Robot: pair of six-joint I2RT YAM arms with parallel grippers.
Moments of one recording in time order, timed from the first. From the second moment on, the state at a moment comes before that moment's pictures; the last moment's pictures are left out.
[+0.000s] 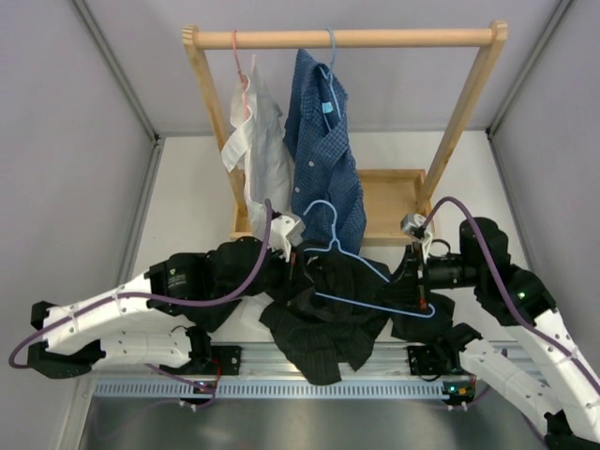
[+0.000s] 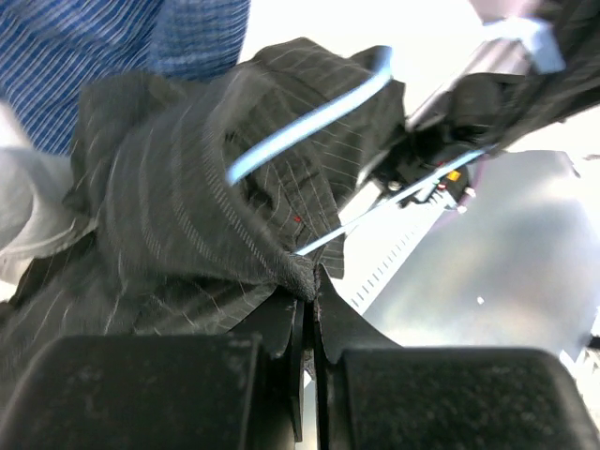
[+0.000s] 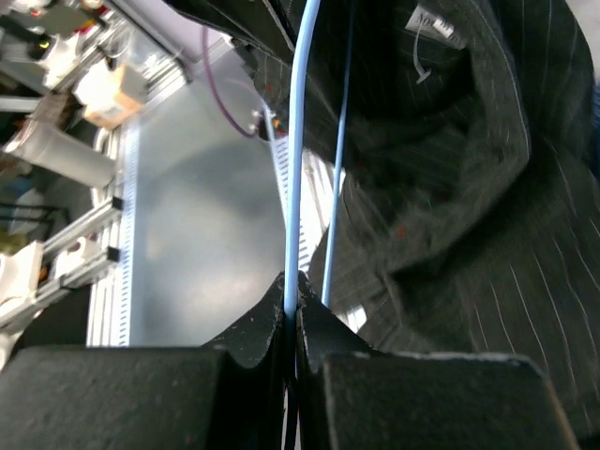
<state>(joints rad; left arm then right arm) -1.28 0.96 1.18 -0.75 -0.19 -0.62 0.50 0.61 0.90 -0.77 -0.95 0.16</state>
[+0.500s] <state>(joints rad) -1.28 0.96 1.36 -0.82 -0.14 -0.54 0.86 0.83 0.84 -0.24 -0.75 0.25</state>
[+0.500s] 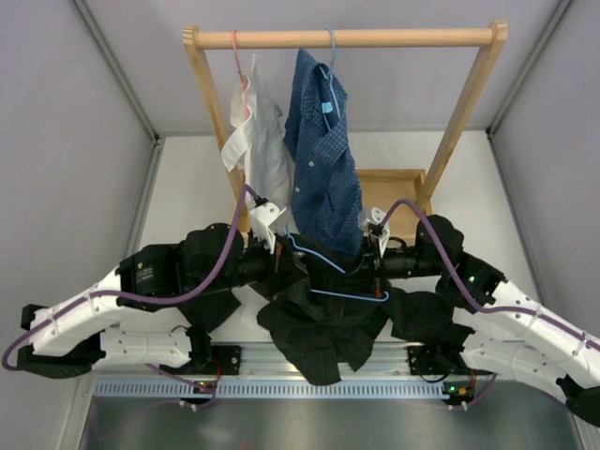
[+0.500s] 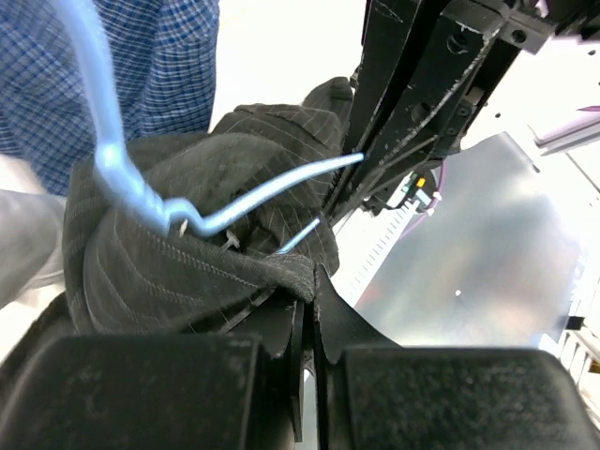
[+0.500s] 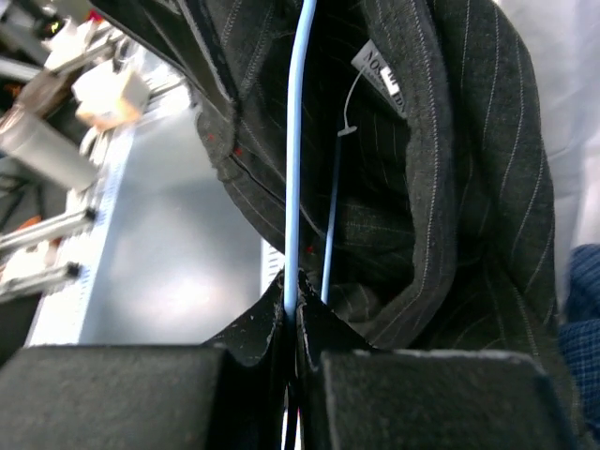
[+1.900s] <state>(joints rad) -1.27 1.10 1.90 -1.00 -0.10 0.01 1.05 0.65 0.37 0.69 -0.29 0.45</state>
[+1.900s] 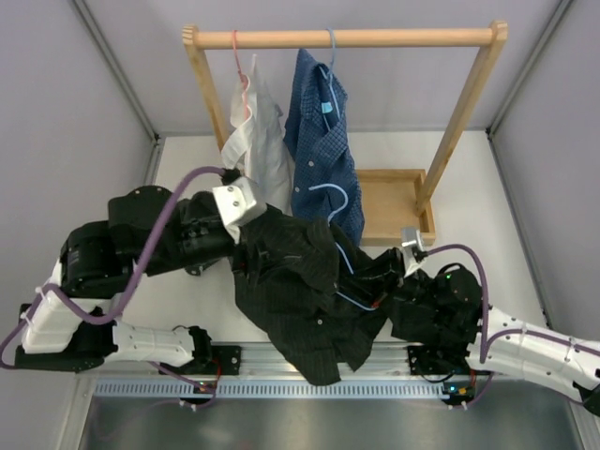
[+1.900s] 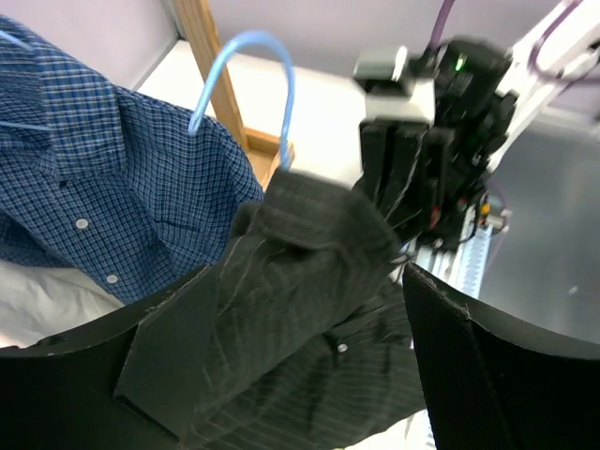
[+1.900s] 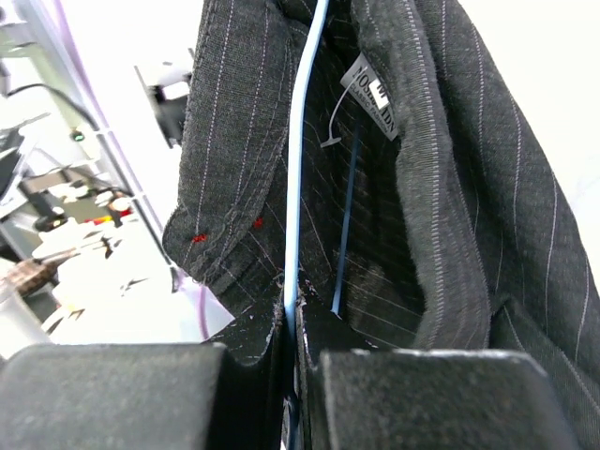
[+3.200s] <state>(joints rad) -1.27 0.99 1.57 -0.83 0.22 0.10 1.05 0.48 0.44 0.44 -0.63 0.39</state>
